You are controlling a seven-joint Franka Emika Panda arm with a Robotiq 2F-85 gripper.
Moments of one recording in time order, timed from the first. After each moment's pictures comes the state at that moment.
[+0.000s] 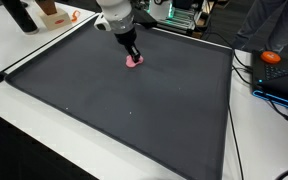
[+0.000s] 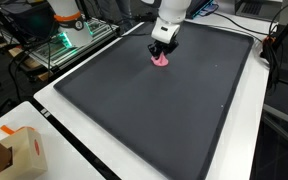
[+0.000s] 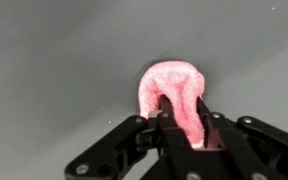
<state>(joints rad) 0.11 0.41 0.00 -2.12 0.14 2.33 0.59</state>
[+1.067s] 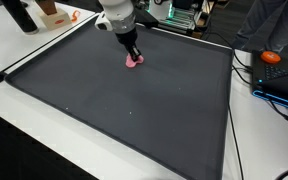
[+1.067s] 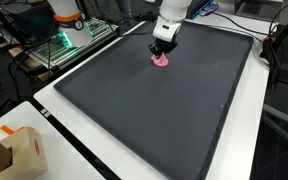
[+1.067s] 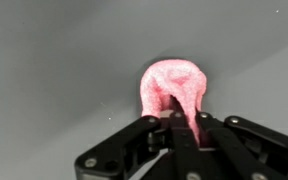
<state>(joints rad) 0.13 0.40 -0.01 -2.12 0.11 2.33 0.59</state>
